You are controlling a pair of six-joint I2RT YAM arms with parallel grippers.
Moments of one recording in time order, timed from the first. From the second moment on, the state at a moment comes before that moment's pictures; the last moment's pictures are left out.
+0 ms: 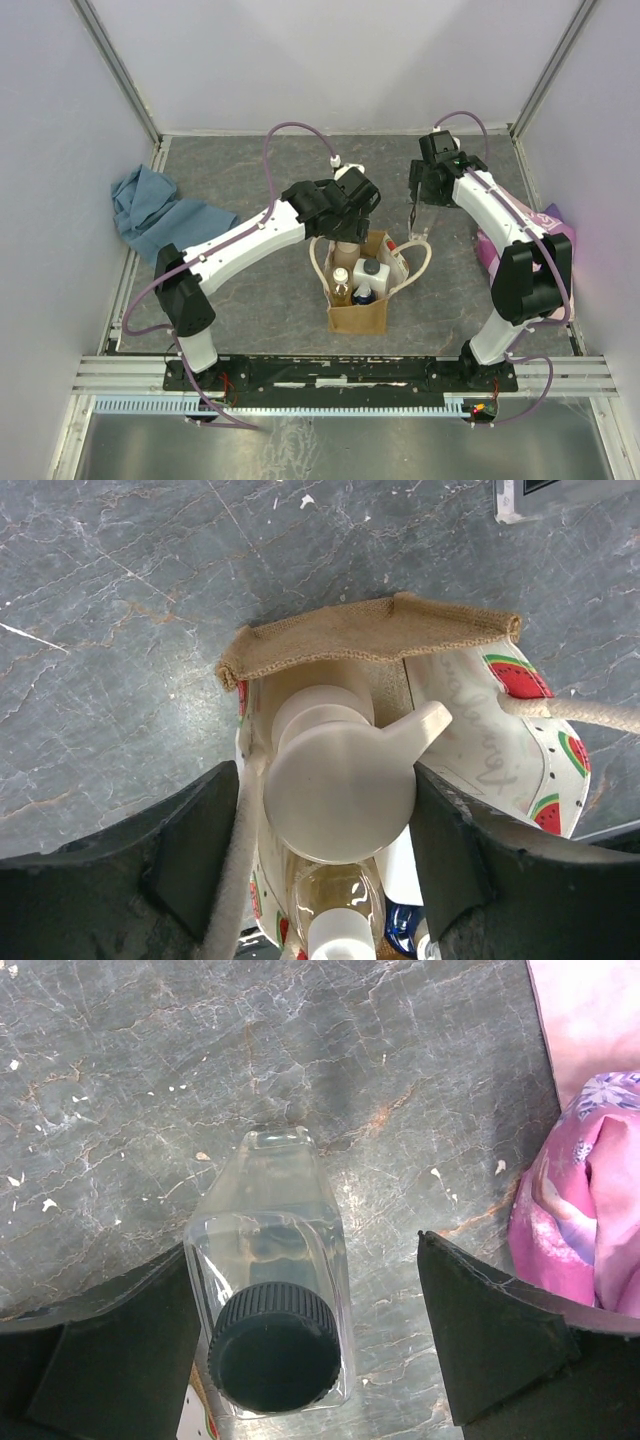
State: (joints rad) left arm -0.94 1.77 1.74 -0.98 -0.31 -0.64; right arm 0.25 1.70 1.44 -0.76 0.30 0.34
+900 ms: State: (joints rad) left arm -0.97 1.86 2.02 -1.12 -0.37 -0.56; right arm 0.23 1.65 1.43 -0.78 0.32 0.34
